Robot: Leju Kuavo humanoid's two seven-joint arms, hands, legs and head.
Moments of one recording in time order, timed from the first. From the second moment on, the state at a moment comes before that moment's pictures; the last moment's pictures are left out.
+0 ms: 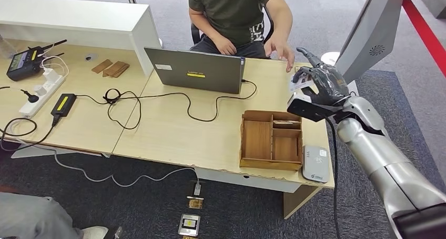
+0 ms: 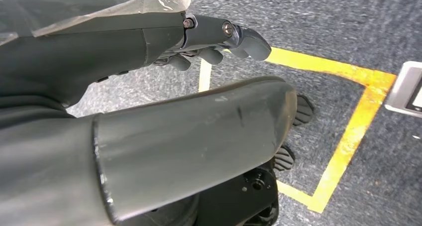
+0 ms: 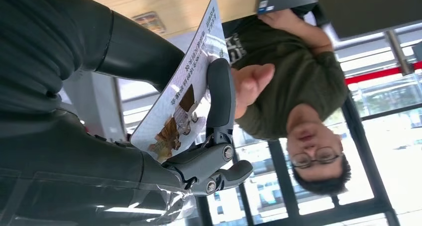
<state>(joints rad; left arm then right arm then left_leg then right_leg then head) -0.16 0.23 -1.23 -0.16 1.36 0.09 0.00 -1.06 -0.22 0.83 -0.53 0.54 -0.30 -0.60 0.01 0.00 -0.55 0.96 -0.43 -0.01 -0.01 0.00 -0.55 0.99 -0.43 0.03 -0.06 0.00</state>
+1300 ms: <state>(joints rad) -0.16 0.19 -1.27 -0.16 1.31 0.04 -0.05 -1.21 -0.02 0.89 -0.34 0.72 -0.20 -0.37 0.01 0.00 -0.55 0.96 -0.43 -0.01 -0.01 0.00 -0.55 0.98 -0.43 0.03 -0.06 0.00</state>
